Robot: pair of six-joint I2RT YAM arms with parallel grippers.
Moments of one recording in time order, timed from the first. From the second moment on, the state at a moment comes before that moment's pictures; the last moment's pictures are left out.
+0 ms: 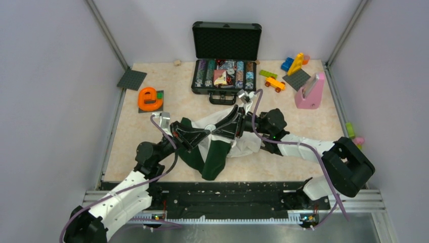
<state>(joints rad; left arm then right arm) -0.54 0.70 0.25 0.87 0.52 -0.76 0.72 1.42 0.66 1.08 -0.77 0.82</state>
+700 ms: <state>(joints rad) -0.52 0.72 0.24 0.87 0.49 -0.75 0.73 1.43 0.70 1.01 -0.75 0.81</state>
